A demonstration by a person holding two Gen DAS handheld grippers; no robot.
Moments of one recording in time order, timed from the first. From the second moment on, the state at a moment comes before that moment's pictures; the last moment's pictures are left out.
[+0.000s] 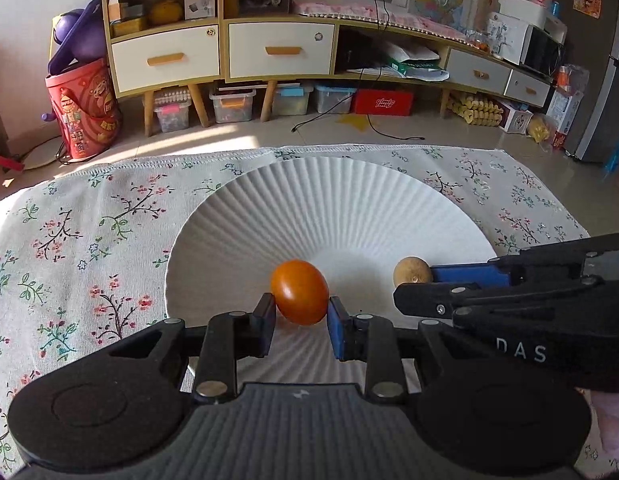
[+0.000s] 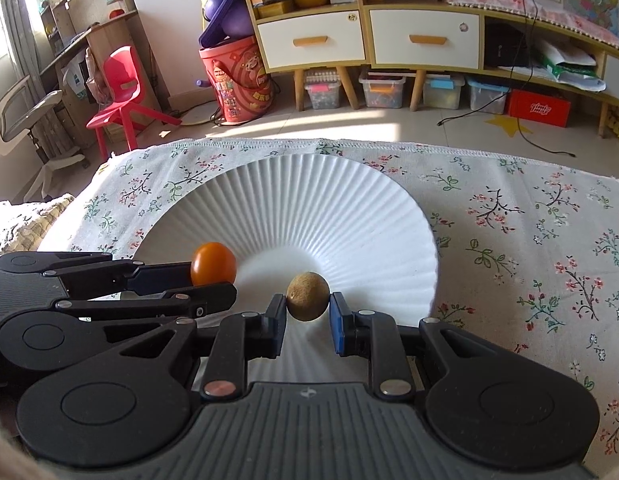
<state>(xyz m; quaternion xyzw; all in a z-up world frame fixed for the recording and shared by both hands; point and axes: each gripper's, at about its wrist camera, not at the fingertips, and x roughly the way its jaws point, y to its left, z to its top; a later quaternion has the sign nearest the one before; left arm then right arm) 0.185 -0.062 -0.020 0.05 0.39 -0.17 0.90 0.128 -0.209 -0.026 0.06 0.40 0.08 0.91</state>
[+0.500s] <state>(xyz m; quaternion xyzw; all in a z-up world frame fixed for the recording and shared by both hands) 0.161 -0.046 -0.004 0.03 0.38 -0.18 0.91 0.113 -0.211 -0.005 0.07 0.37 0.08 0.92</state>
